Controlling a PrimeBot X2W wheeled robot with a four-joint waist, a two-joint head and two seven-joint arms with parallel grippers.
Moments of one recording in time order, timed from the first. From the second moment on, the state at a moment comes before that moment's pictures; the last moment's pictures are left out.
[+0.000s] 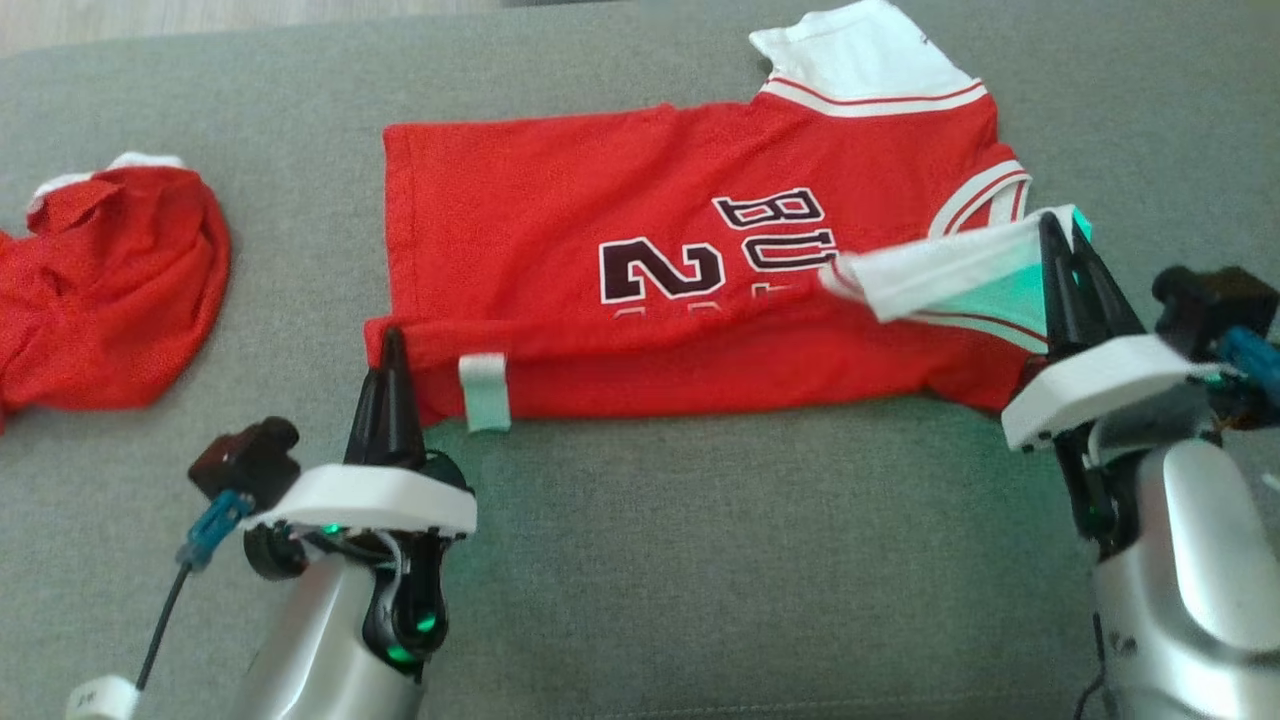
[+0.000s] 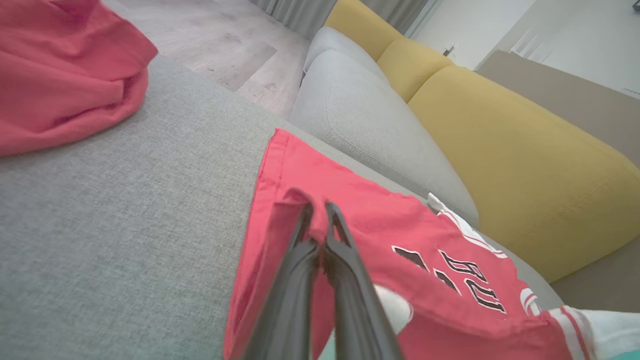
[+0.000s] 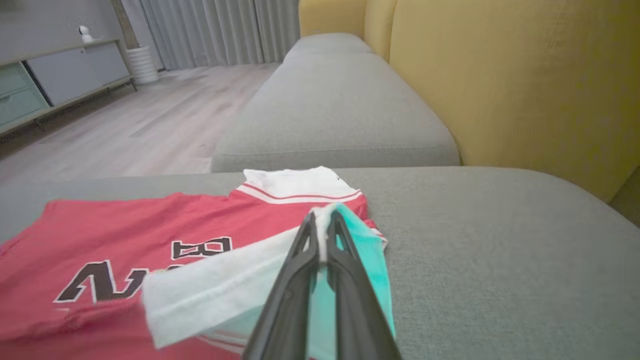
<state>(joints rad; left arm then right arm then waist) -0.28 0.05 -0.27 0.35 -0.73 0.00 -0.16 -0.32 -0.06 -0.05 0.24 0.08 0.13 0.06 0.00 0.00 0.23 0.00</state>
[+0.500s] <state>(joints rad) -0.43 0.05 -0.29 0.51 -0.70 0.00 -0.17 -0.56 -0.07 -0.06 0.61 0.04 0.13 0.04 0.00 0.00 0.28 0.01</state>
